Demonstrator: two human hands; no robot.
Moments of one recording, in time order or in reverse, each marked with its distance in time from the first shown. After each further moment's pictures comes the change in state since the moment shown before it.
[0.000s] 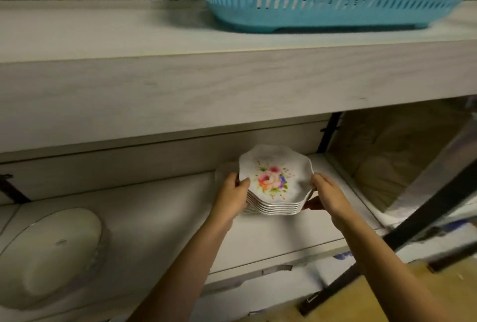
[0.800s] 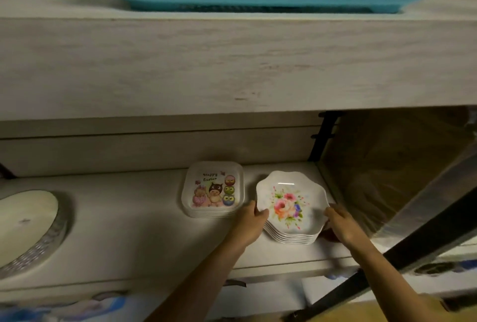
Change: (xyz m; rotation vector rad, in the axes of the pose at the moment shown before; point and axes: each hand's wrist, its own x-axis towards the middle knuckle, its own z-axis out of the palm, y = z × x) left_hand 0.014 -0.033 0.134 0.220 -0.064 -0.148; right_hand 0.049 0.065 -0.100 -0.330 -0.145 0.076
